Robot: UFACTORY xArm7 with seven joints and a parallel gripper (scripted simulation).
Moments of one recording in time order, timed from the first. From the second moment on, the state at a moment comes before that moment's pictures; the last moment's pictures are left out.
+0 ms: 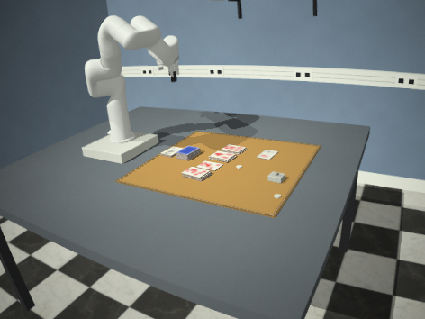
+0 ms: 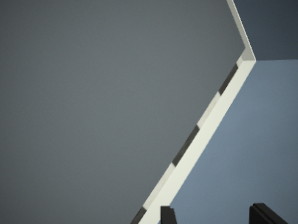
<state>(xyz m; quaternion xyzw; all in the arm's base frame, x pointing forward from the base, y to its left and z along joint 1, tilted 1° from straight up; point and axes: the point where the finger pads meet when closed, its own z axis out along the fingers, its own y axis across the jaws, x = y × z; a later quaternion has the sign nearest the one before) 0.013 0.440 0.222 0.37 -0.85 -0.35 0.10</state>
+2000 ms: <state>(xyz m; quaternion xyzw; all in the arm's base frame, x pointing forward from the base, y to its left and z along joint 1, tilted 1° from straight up) 0.336 0.168 0.107 0.63 -0.77 -0.10 -0.06</state>
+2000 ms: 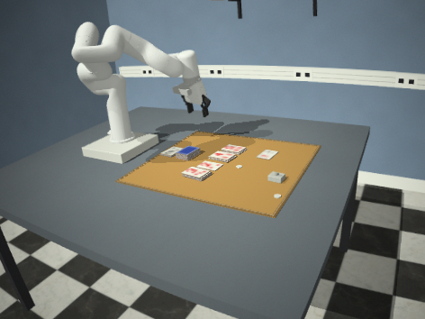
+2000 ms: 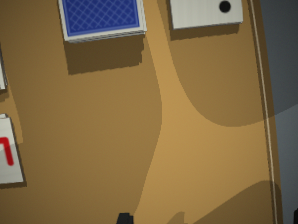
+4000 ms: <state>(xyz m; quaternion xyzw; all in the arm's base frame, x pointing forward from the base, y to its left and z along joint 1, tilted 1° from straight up) 0.370 0.008 0.066 0.68 -0.73 -0.01 0.00</state>
